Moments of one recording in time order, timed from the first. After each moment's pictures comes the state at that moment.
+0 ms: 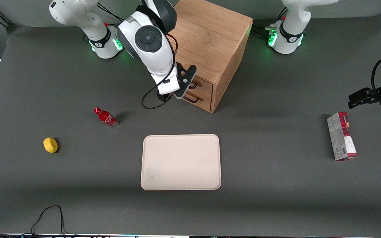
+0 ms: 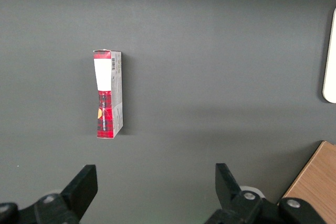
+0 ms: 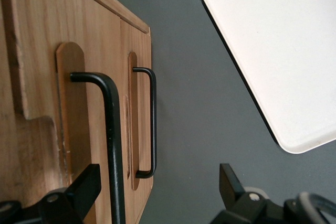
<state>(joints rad) 0.84 0.27 -0.10 -1.69 0.15 1.90 -0.37</state>
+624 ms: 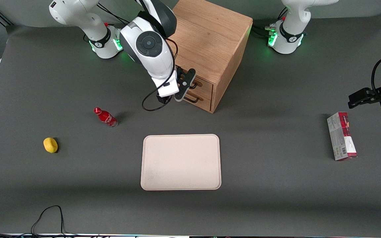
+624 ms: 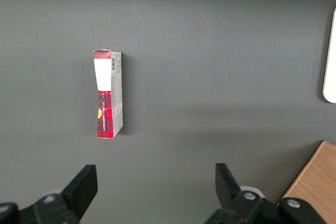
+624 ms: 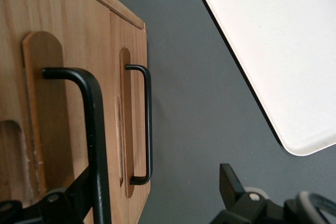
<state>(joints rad) 0.84 0.28 -0.10 -1.75 0.15 1.96 -0.37</state>
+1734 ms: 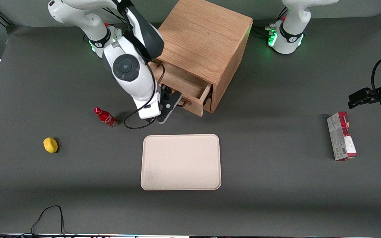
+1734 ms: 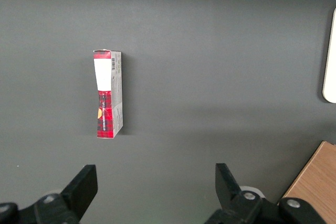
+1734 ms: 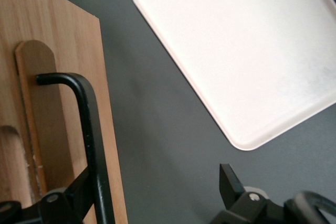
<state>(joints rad) 0.69 0.36 -0.11 -1.63 0.15 1.94 -0.42</state>
